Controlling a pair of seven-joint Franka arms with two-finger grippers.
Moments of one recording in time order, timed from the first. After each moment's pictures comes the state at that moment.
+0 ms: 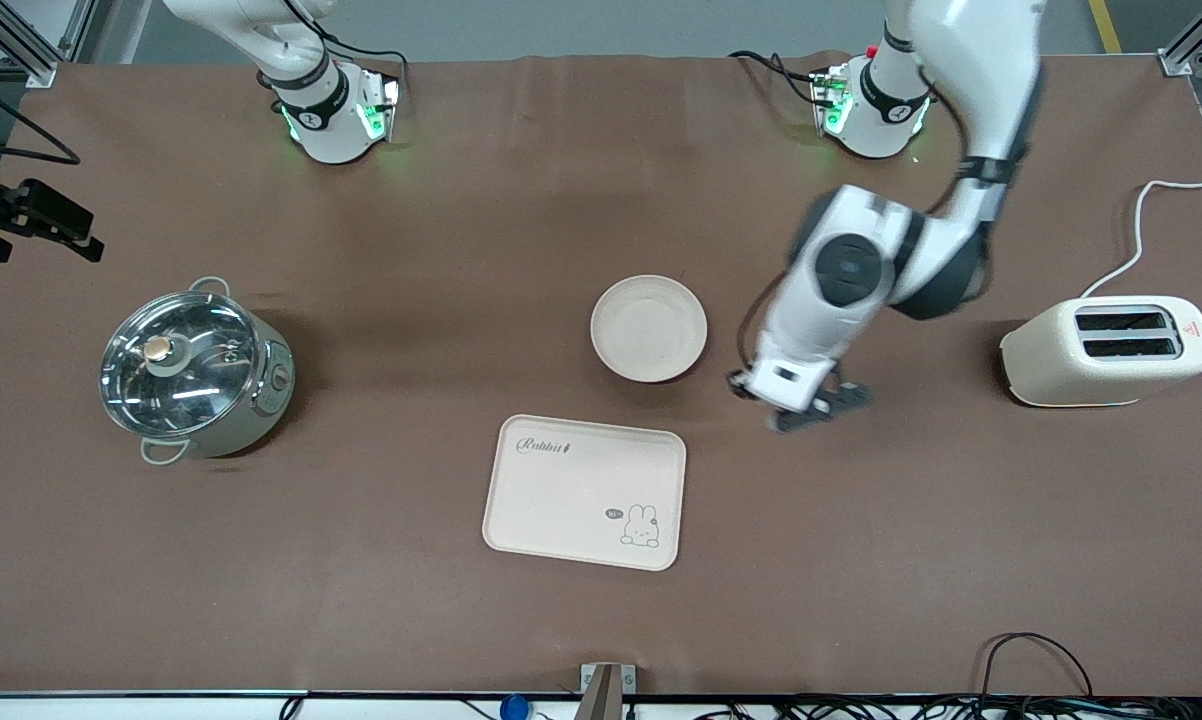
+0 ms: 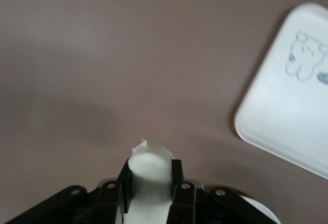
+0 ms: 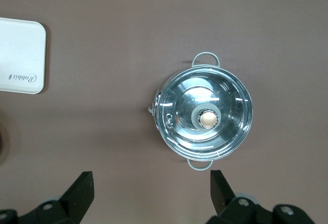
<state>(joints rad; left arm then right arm) -0.36 0.40 -0.06 -1.75 0.01 2.19 -0.71 0.04 -0.04 -0.08 -1.55 0.00 1.53 -0.03</state>
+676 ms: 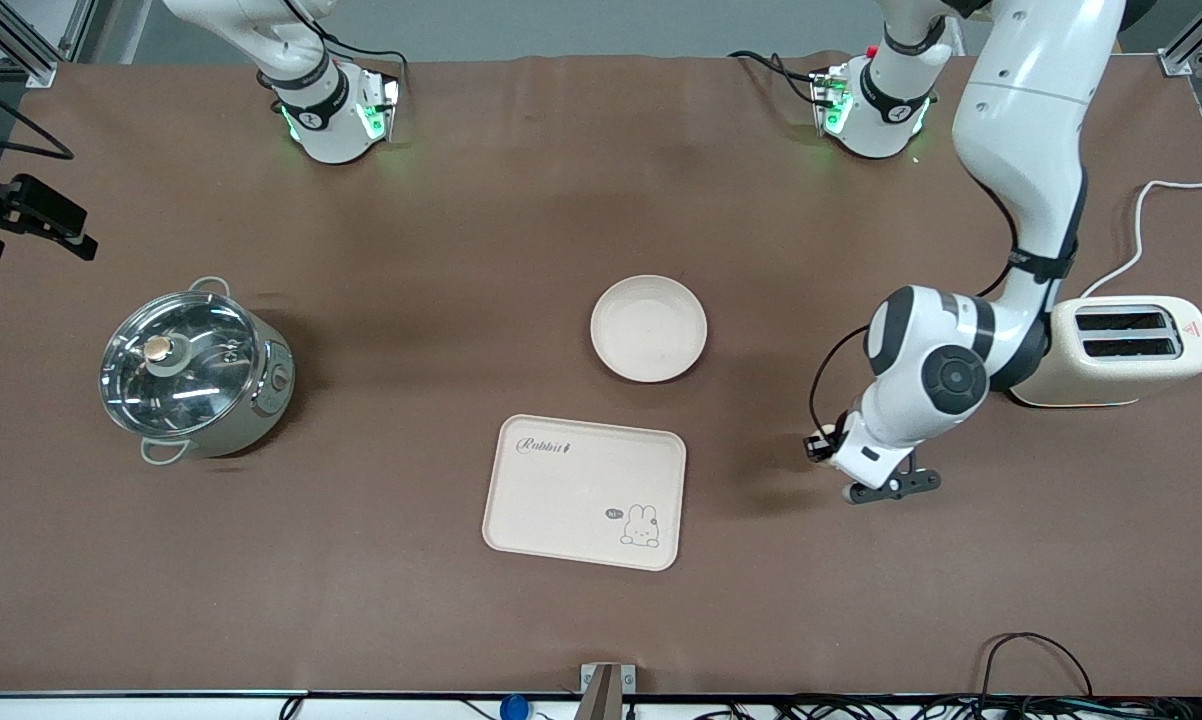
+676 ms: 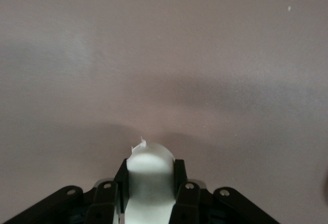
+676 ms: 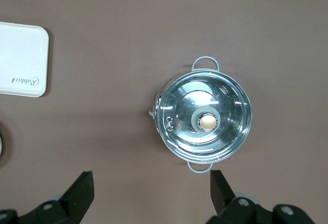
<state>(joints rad) -0.23 0.64 -0.06 -1.70 -0.03 2.37 -0.42 0.04 -0.04 -0.08 -1.53 0.00 1.53 -0.03</state>
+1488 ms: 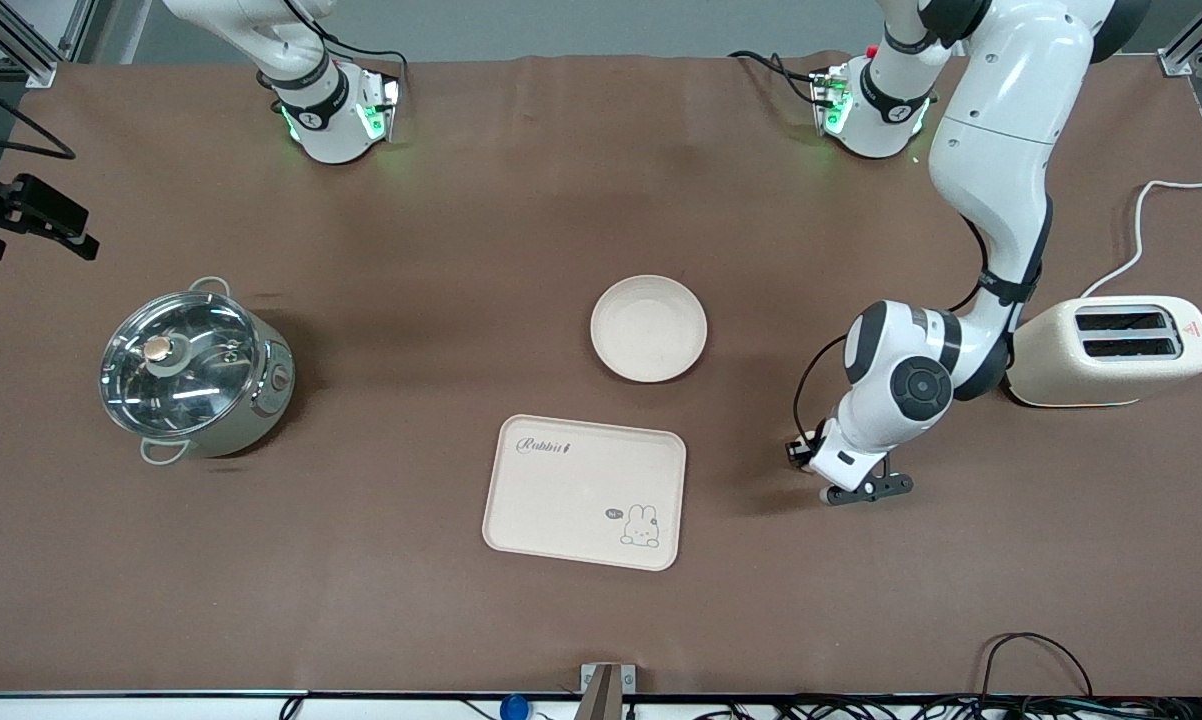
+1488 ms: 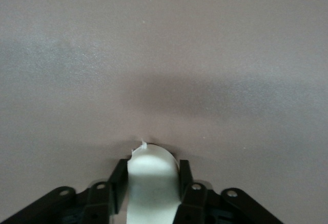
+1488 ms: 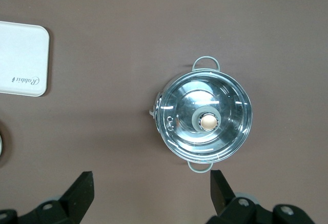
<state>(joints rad) -0.23 0.71 -0.06 -1.70 -0.03 2.47 -0.42 0.04 -0.04 -0.07 -1.53 0.00 1.53 -0.03</state>
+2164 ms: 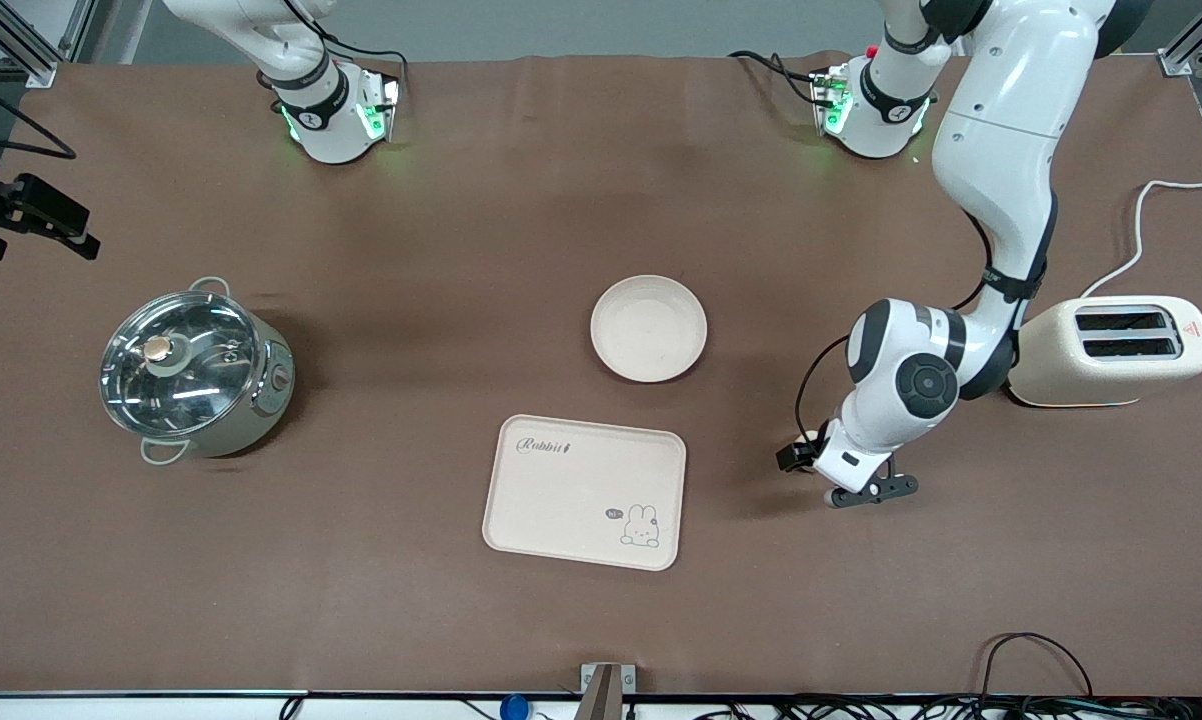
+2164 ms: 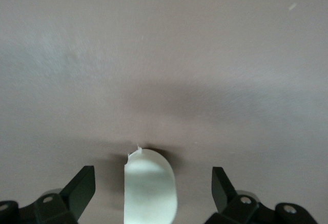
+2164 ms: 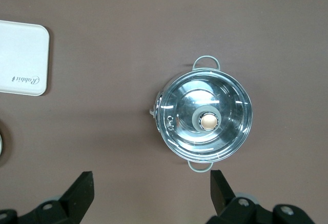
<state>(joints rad) -0.23 0.67 -0.07 -1.70 -0.03 2.46 -0.43 0.04 -0.04 -0.07 -1.54 0.00 1.52 -0.03</state>
